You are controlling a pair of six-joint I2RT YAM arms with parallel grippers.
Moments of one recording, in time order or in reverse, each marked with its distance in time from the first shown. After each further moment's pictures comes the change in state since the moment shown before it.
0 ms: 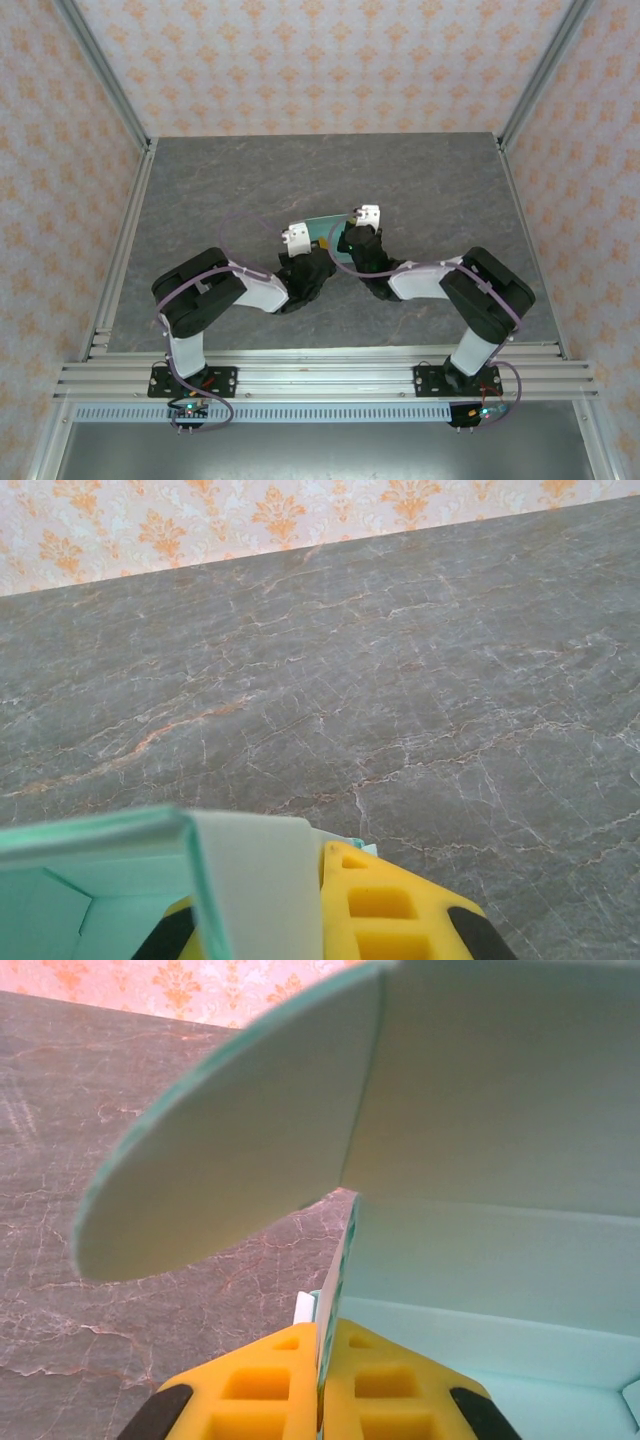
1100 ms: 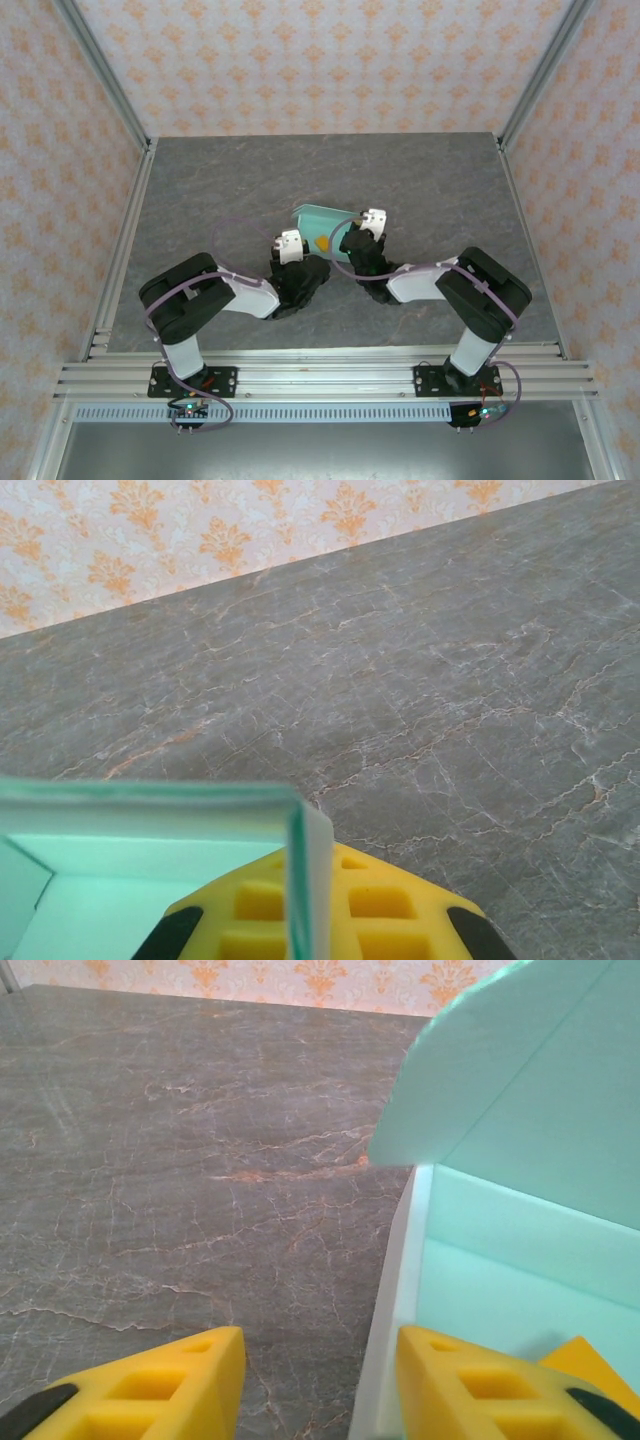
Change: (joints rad) left arm -0.008 -0.088 -0.079 -0.108 0.015 -0.017; right arm 0.018 0.019 -0.001 0.003 0.123 0.095
